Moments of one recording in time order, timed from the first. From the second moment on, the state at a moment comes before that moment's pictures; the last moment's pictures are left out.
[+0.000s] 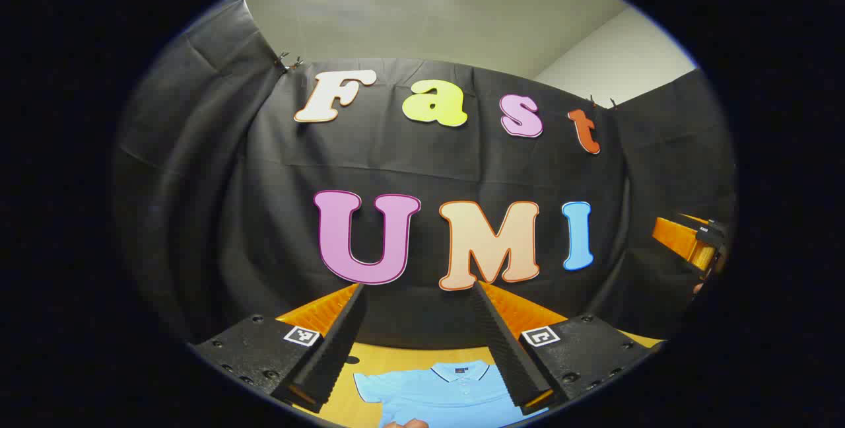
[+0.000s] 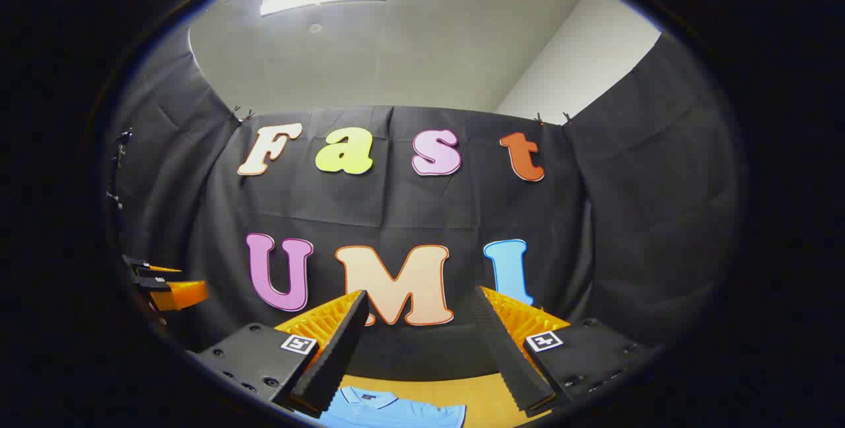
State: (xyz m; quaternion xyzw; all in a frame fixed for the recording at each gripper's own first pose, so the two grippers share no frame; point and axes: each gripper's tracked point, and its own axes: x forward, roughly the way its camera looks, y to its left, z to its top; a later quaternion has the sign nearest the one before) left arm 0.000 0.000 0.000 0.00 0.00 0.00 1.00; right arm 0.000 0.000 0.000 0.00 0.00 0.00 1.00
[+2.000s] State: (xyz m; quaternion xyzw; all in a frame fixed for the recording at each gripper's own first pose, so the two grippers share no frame) left arm 0.005 0.027 -0.025 0.00 0.01 0.06 1.00; right arm 0.061 -0.054 -0.277 -0.07 0.25 0.00 0.97
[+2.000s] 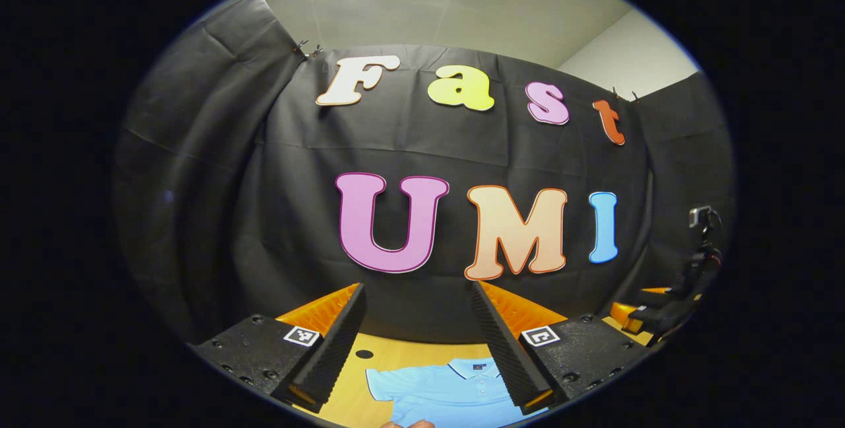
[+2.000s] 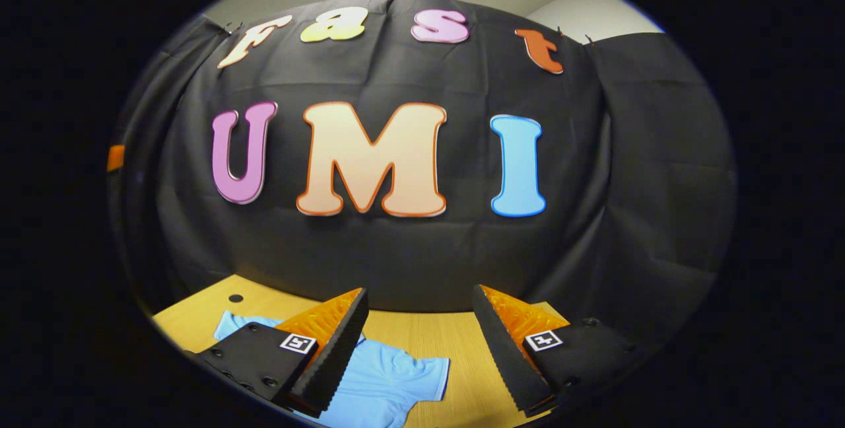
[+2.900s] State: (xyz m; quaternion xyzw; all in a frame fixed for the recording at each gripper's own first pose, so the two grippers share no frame) left arm 0.006 0.046 -0.045 0.01 0.05 0.11 0.99; right arm 0.002 -0.102 -0.512 -0.09 0.48 -0.01 0.87
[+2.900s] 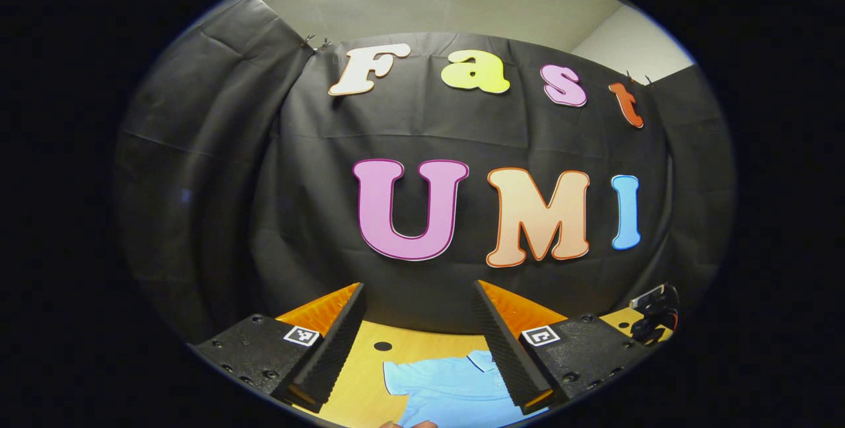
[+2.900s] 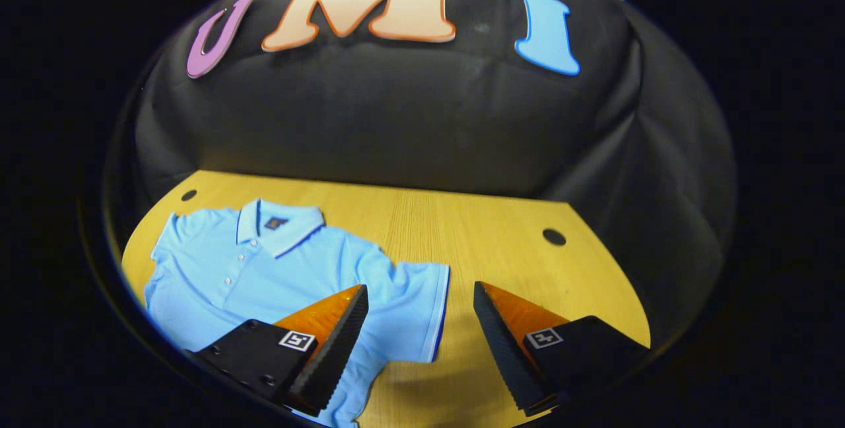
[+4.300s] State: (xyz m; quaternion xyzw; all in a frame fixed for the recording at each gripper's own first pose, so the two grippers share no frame) left arm 0.018 0.063 -0.077 0.02 0.09 0.13 0.99; right arm 0.005 -0.016 -0.546 0.05 0.50 0.04 0.86
